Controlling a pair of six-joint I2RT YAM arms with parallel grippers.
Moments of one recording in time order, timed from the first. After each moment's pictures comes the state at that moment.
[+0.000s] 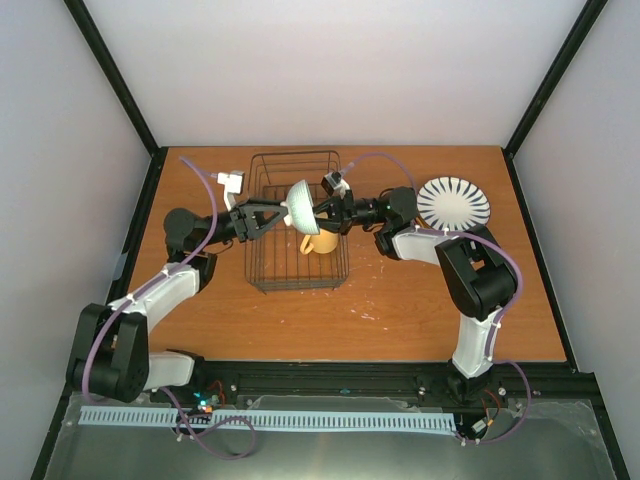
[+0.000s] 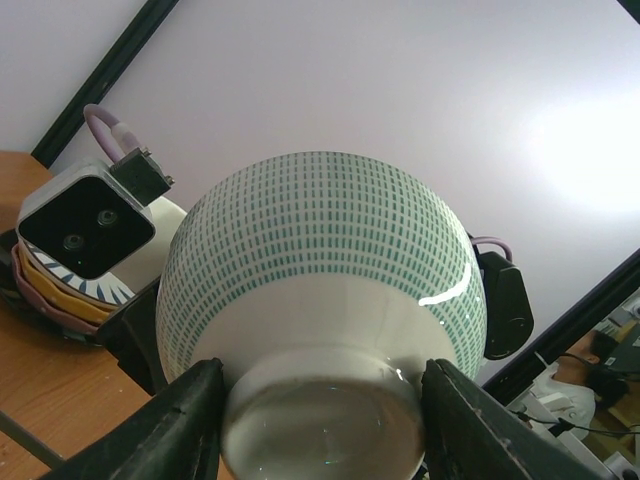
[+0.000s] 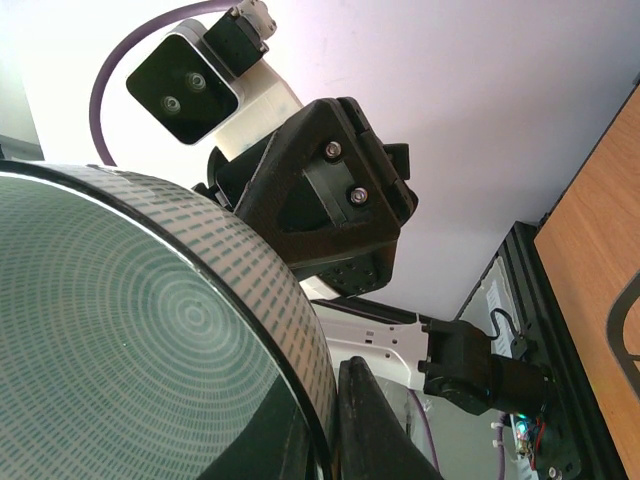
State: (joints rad) left arm -0.23 1.28 0.64 1.07 1.10 -1.12; right arm 0.52 1.89 1.05 1.37 -1.29 1.82
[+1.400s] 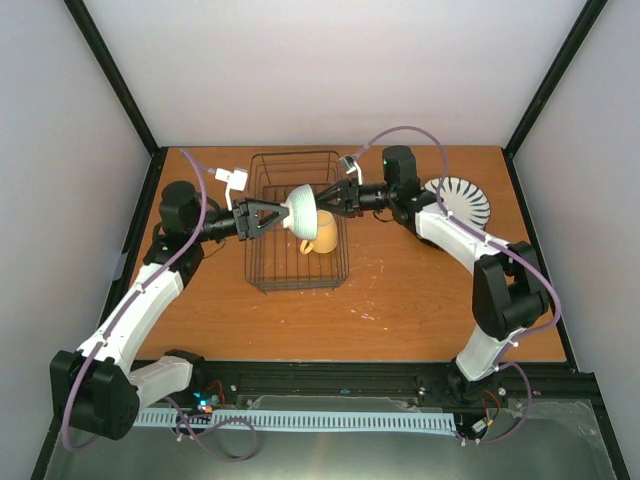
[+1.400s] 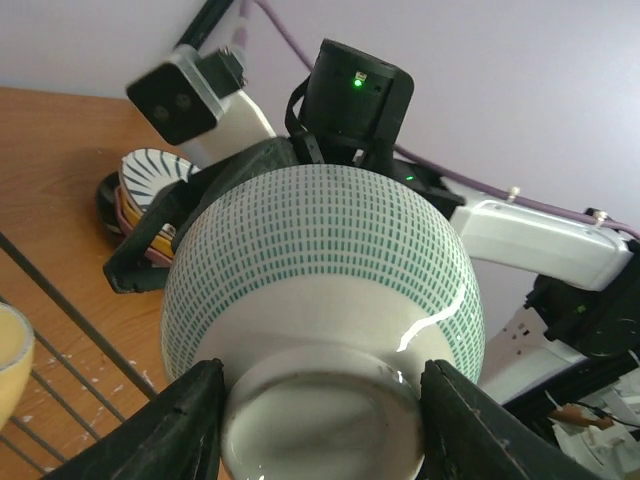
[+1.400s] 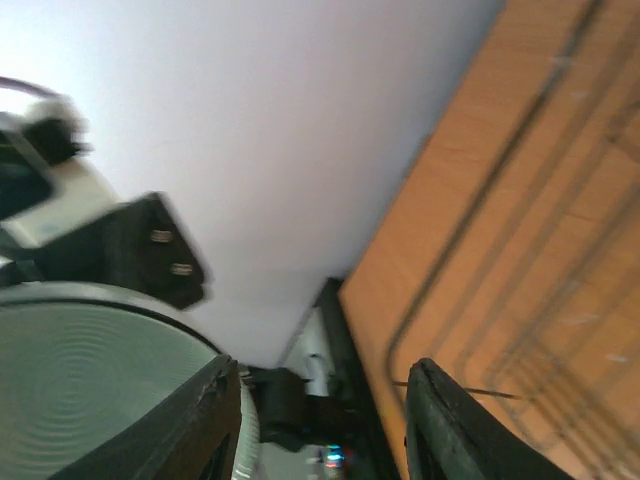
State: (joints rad) left arm -0.23 1.09 0.82 0.21 1.05 -0.68; right arm 0.44 1.72 1.24 0.20 -1.15 0.87
